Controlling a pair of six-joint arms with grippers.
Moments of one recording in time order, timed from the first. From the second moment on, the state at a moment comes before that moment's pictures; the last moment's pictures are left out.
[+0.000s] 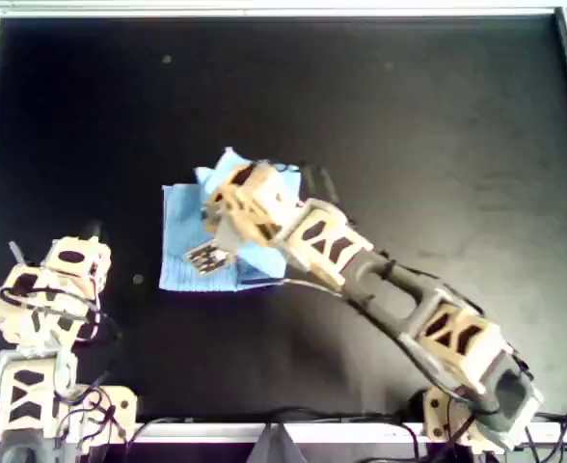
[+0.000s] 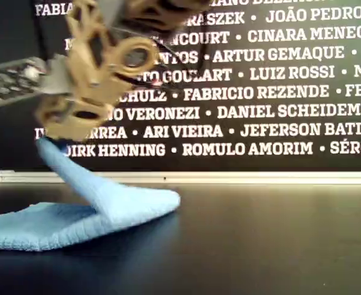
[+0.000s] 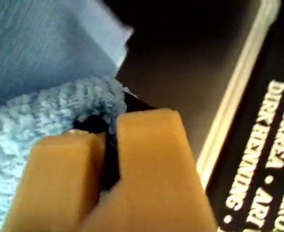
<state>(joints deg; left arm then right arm) 4.8 177.0 172.0 13.7 16.3 10.5 54.8 44.6 40.3 37.5 -5.0 7.8</state>
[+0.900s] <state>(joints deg) 4.8 177.0 172.0 13.7 16.3 10.5 61.0 27.7 25.7 37.5 -5.0 7.8</state>
